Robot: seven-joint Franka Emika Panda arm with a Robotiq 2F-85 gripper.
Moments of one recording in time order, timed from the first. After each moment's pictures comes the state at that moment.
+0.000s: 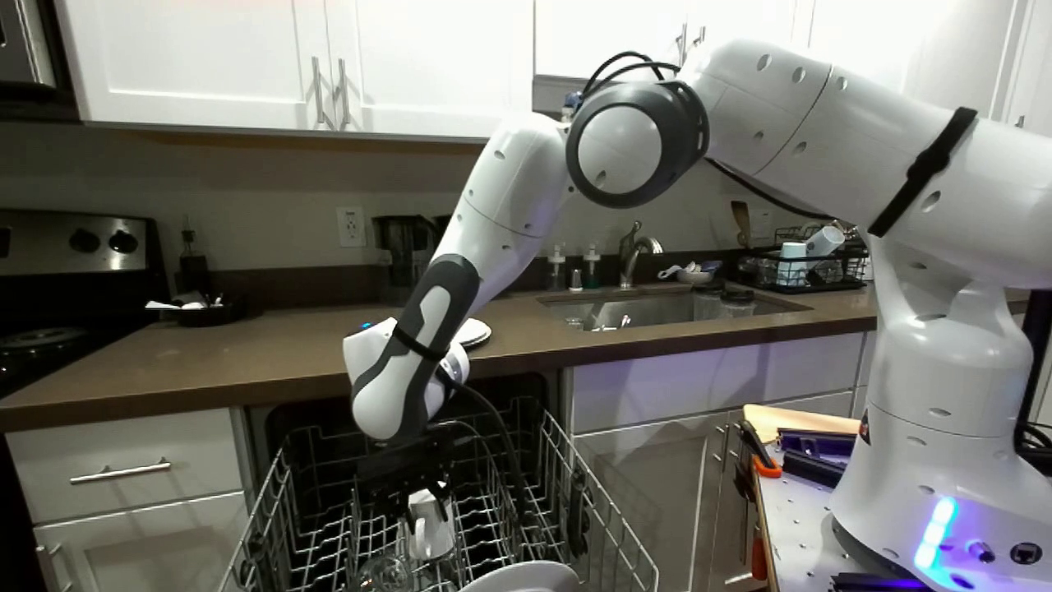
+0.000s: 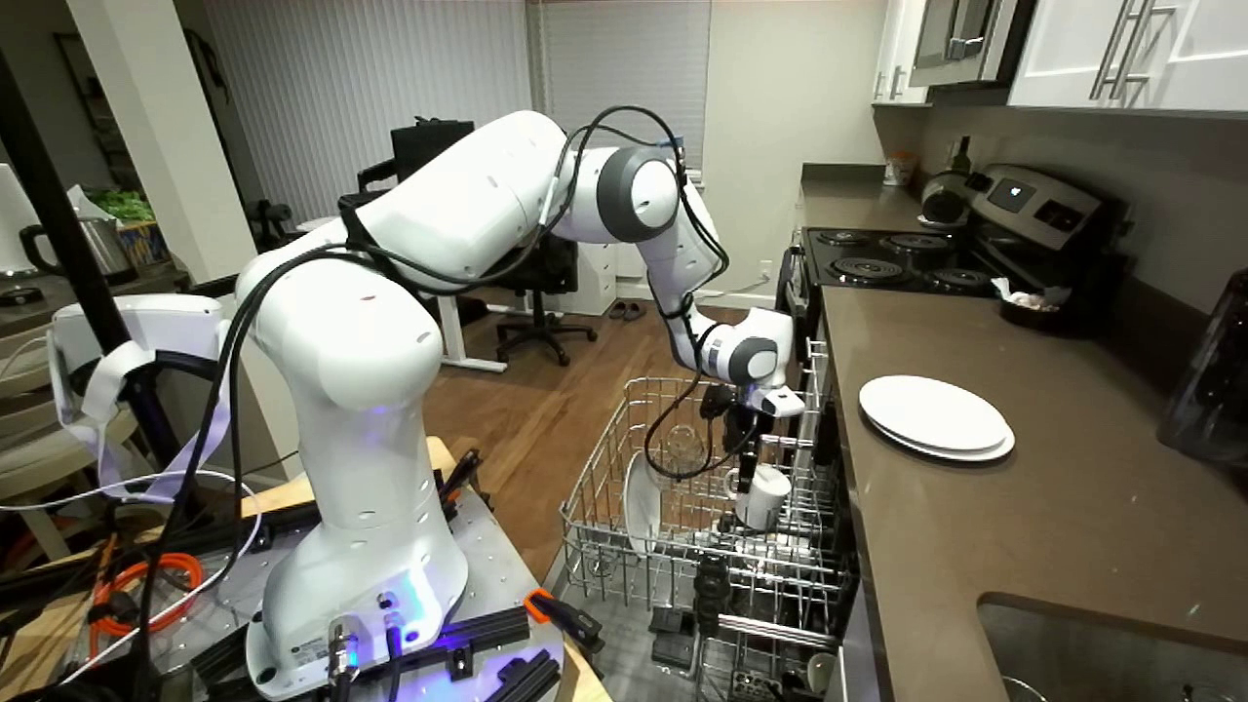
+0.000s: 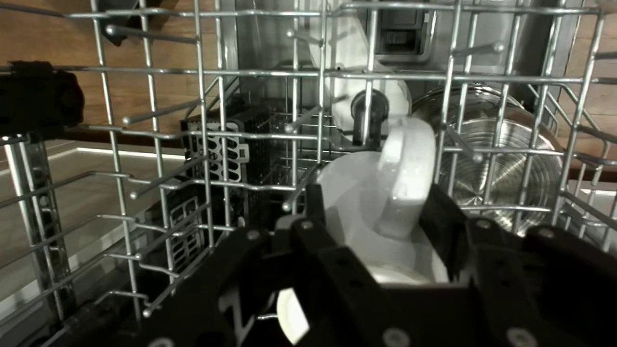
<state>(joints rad) 0.20 1.10 -0.17 -1.53 0.09 2.43 0.93</state>
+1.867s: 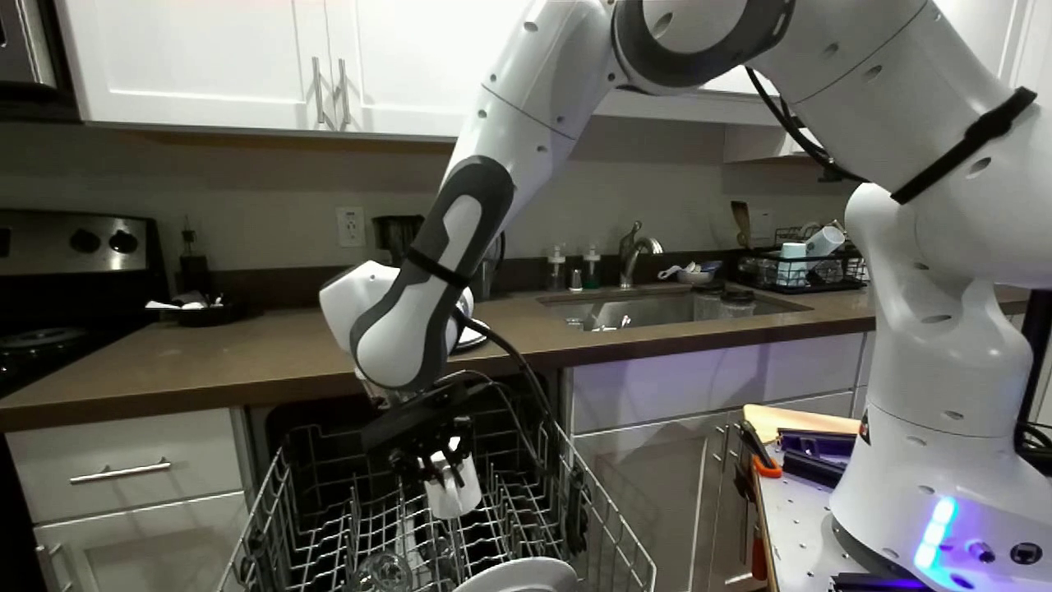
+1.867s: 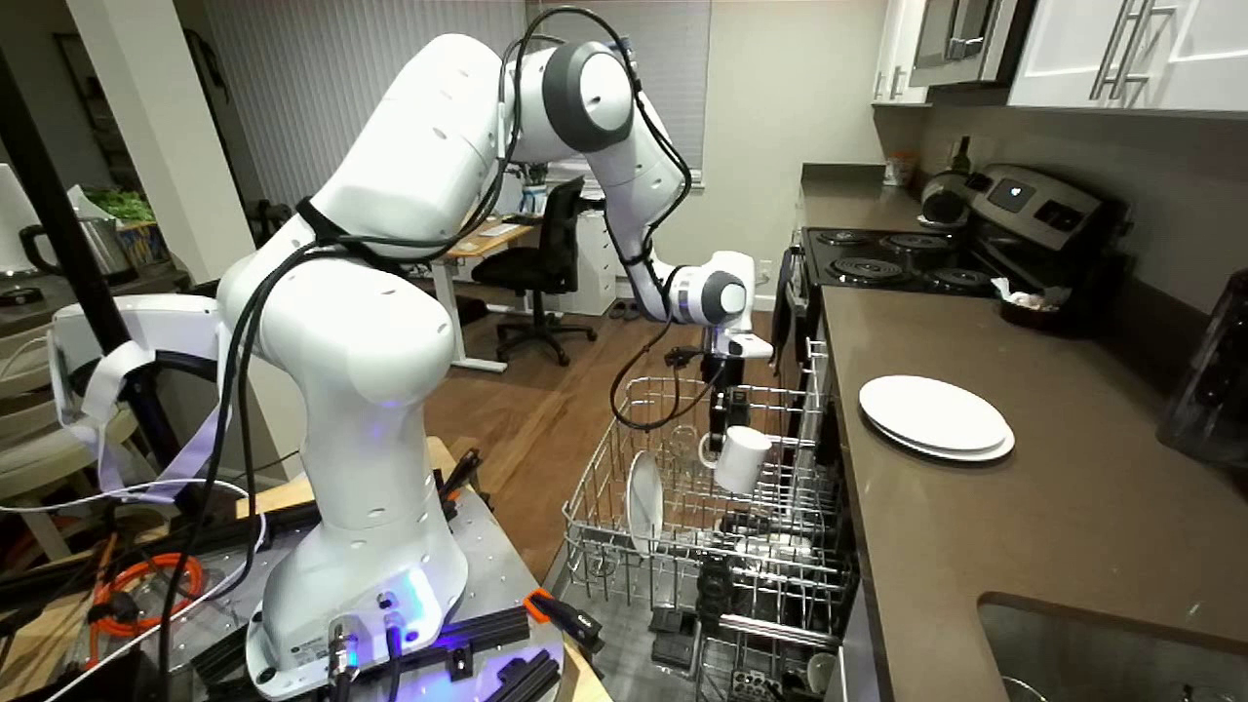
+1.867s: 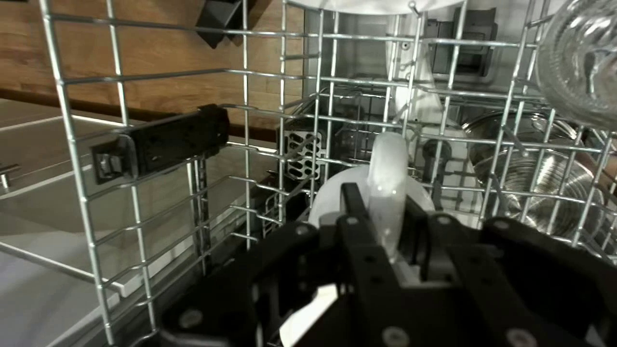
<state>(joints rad) 0.36 0.77 -0.23 -1.84 -0.06 2.29 1.07</state>
